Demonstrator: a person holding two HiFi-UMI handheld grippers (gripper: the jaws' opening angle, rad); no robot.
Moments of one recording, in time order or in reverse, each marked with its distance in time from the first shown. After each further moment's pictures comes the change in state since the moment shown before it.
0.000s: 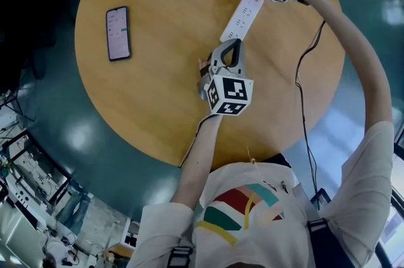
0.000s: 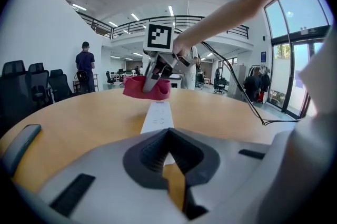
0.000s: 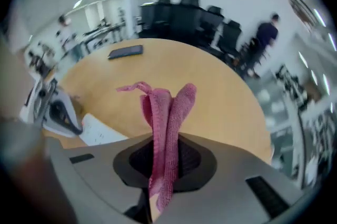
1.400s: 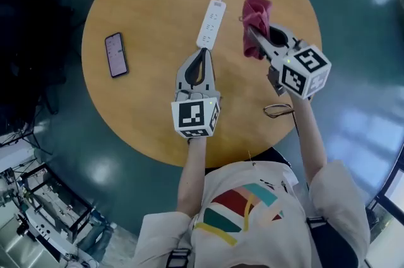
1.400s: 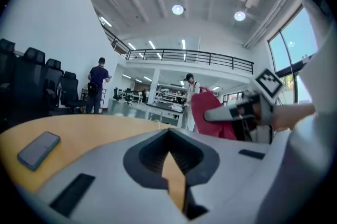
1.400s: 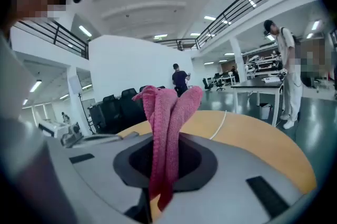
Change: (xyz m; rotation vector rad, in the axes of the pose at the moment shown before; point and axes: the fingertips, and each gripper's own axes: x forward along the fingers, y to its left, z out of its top) left arm -0.117 -0.014 0.092 -0.172 -0.334 0.015; right arm -0.189 0.153 -0.055 0.777 -0.876 -0.391
